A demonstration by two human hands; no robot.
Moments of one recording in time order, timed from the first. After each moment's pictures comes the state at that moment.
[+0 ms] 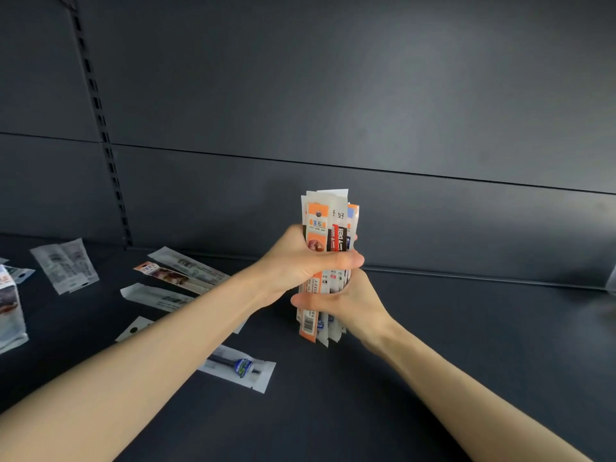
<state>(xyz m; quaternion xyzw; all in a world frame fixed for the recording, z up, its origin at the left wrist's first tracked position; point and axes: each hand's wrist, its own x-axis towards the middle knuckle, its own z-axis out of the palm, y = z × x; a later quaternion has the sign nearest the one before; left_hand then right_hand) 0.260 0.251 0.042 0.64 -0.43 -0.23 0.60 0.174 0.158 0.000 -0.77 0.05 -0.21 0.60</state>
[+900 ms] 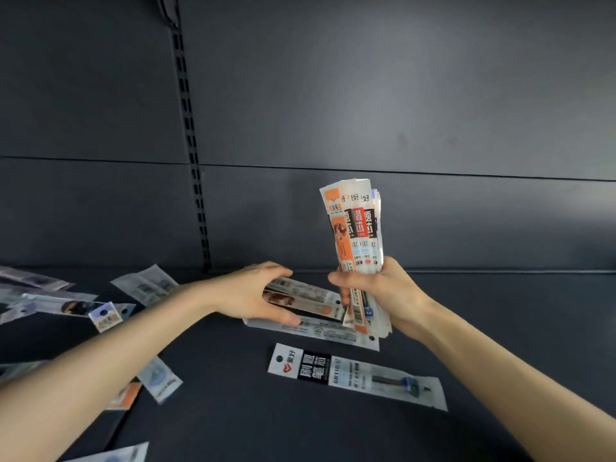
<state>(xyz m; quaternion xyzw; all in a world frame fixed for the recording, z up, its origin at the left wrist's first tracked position) 0.452 0.404 0.008 0.81 -0.55 -0.16 0.12 0.273 0.260 0.018 -0.75 0.14 -0.18 0.63</state>
